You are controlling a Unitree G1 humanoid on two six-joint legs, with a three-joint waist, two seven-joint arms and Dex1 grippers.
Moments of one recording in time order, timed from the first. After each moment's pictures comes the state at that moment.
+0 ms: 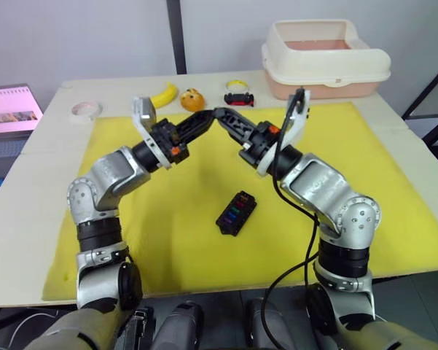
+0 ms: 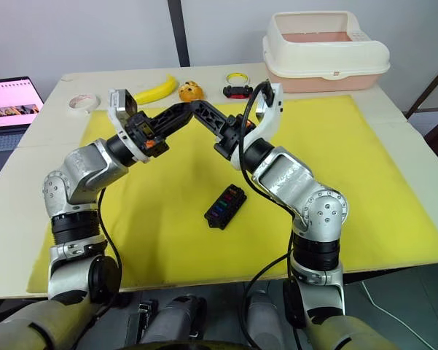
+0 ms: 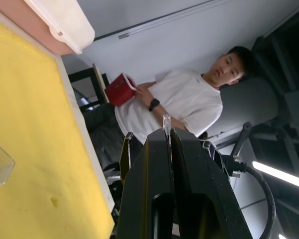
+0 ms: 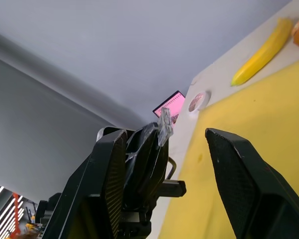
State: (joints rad) left arm -0.72 0.21 0.39 0.10 -1.95 1.13 0.28; right arm -0.62 -0.12 -0.12 -0.36 1.60 0.80 -0.49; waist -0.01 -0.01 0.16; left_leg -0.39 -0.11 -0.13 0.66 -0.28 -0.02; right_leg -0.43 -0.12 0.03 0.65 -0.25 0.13
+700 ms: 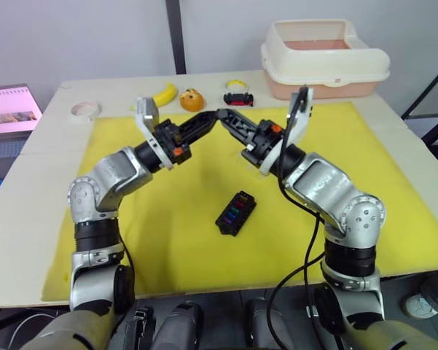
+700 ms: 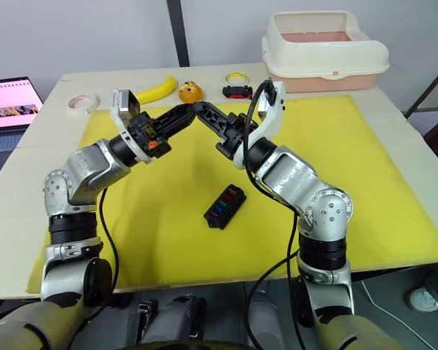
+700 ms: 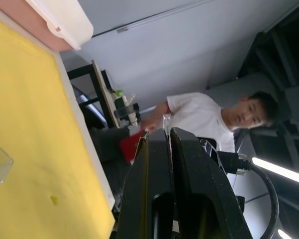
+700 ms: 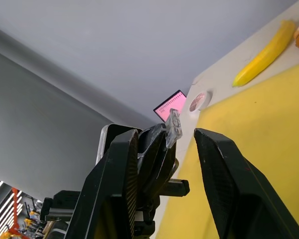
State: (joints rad) left arm -0.70 0.26 0.32 0.09 -1.95 1.08 0.22; right arm -0.62 -0.18 -0.08 -0.36 1.63 0.76 -0.46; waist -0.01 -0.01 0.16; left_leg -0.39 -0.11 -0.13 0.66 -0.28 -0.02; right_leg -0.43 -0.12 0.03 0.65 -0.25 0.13
